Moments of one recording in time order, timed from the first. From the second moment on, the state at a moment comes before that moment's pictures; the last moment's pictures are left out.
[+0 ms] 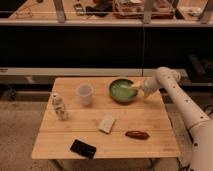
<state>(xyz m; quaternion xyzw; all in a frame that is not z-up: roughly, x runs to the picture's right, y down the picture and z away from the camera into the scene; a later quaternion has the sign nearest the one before) 0.223 0.026 0.939 -0.05 -0.27 -0.43 0.86</state>
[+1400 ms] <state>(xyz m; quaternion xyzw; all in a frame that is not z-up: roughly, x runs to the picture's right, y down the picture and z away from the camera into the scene) 0.203 0.040 0.968 -0.07 -0.27 -0.45 0.85</state>
